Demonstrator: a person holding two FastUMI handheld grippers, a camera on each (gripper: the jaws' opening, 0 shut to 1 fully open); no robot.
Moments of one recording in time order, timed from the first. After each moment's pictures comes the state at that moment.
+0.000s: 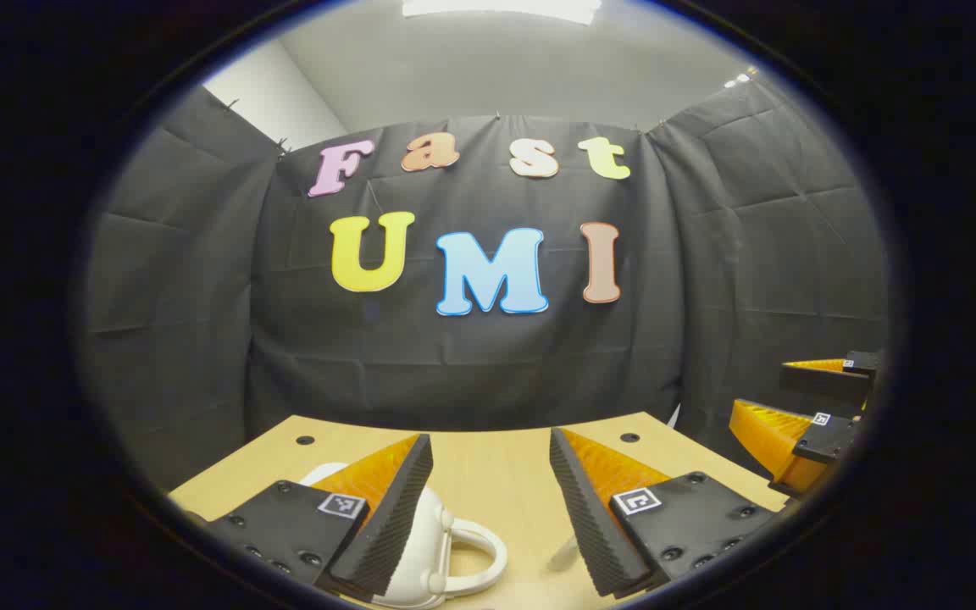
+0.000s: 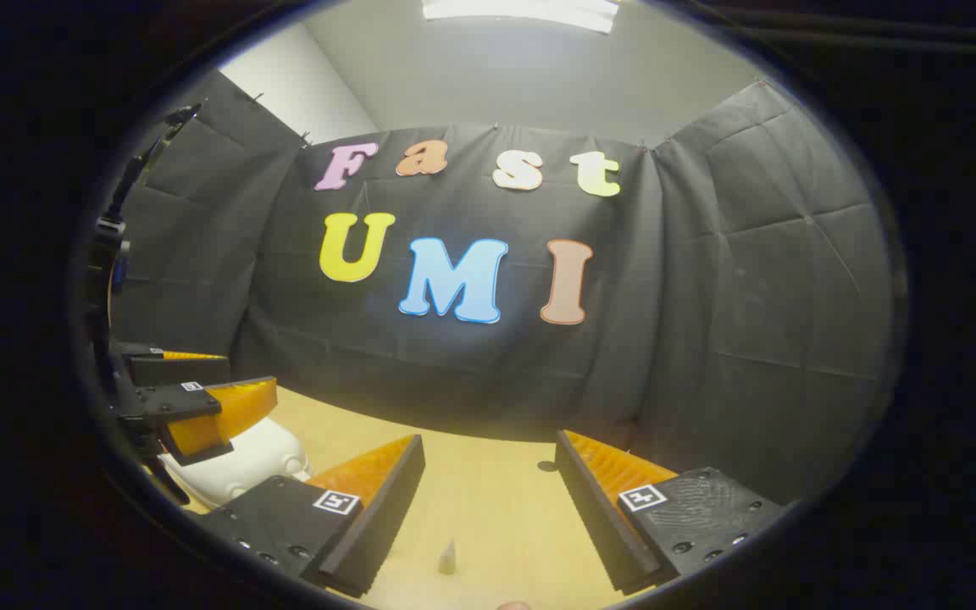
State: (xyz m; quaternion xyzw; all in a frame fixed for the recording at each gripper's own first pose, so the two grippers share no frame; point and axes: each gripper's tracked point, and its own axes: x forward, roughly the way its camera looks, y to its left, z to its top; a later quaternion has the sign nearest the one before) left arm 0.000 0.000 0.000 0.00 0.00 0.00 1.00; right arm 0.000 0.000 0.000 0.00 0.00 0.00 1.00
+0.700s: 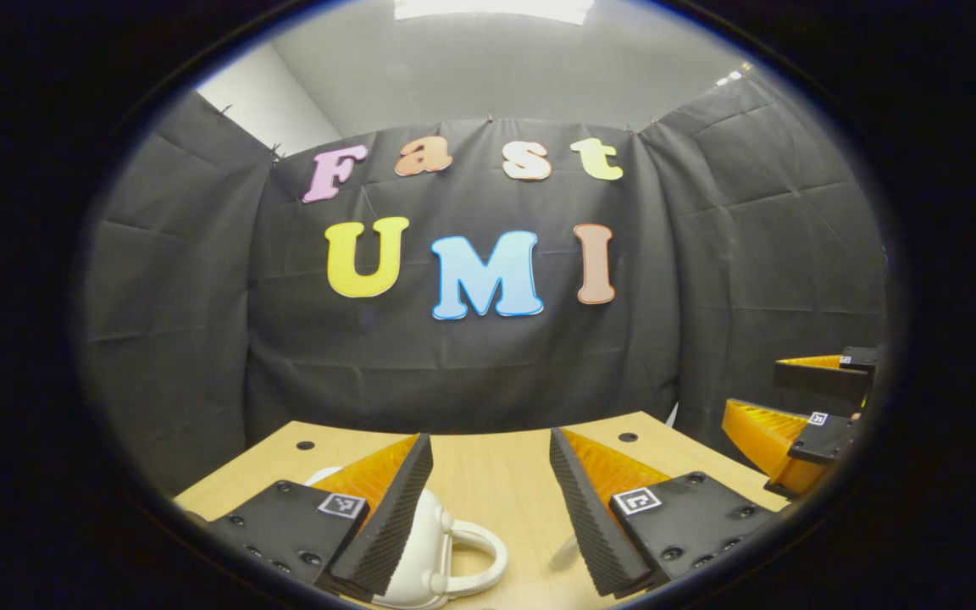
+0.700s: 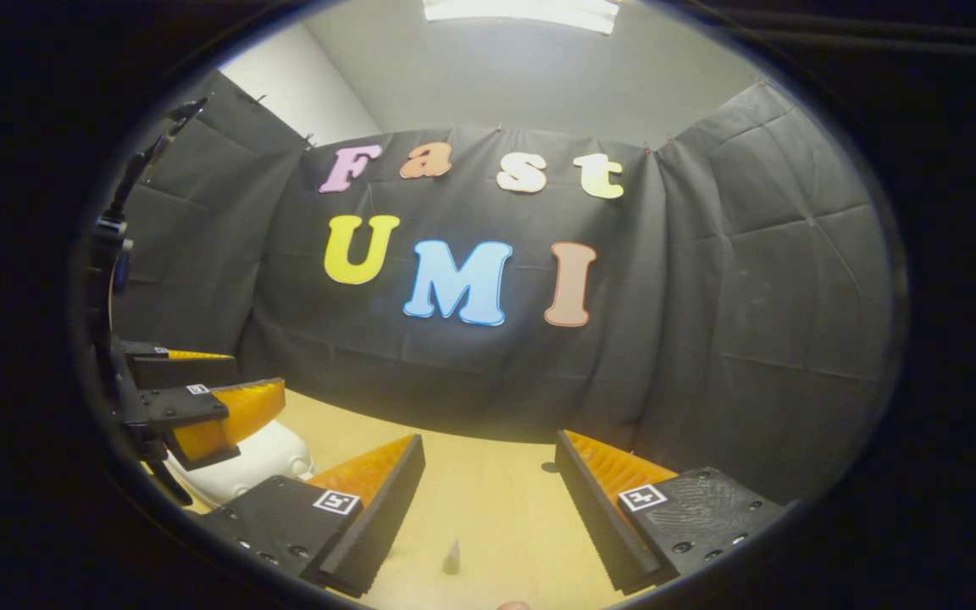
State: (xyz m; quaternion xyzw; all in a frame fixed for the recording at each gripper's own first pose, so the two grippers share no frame) left arm -0.001 -0.002 0.003 0.01 -0.01 -0.01 1.00; right arm -0.003 0.004 0.004 0.00 -0.01 0.01 1.00
